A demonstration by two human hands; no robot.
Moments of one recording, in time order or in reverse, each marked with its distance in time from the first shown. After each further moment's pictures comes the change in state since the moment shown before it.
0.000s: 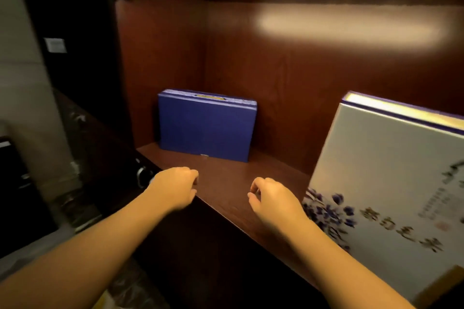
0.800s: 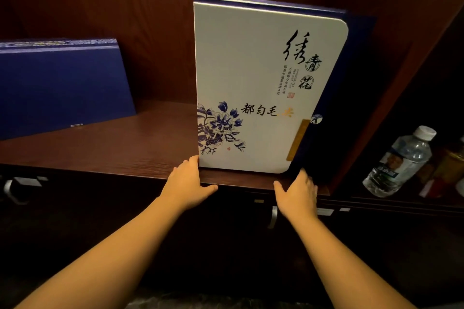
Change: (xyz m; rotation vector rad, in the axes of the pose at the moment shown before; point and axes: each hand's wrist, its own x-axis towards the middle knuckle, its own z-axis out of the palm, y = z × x) left_hand -0.019 0.197 0.113 -0.576 -0.171 0.414; right_hand -0.235 0.129 0.048 0.148 0.402 1.170
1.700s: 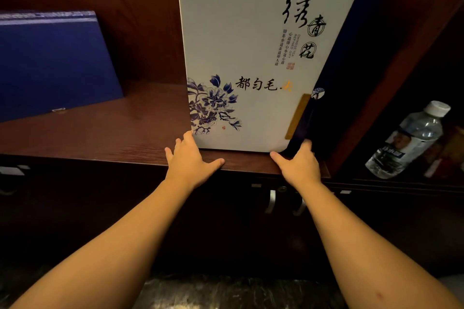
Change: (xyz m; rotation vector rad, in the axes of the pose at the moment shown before) left_hand 0.020 0.018 0.026 -0.054 0.172 -0.096; right_hand 0.040 0.000 -0.006 0.130 -0.033 0.008
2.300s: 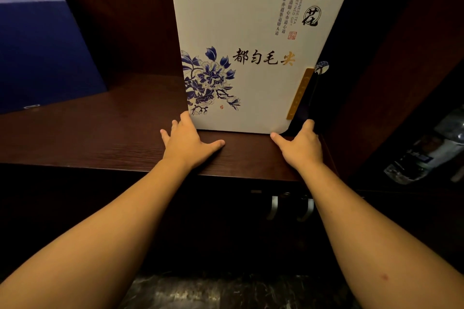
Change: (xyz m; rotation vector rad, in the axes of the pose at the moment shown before) left_hand 0.068 0.007 0.019 -0.018 -0.014 -0.027; right_hand 0.064 -0.012 0.018 -0.056 0.047 -0.015
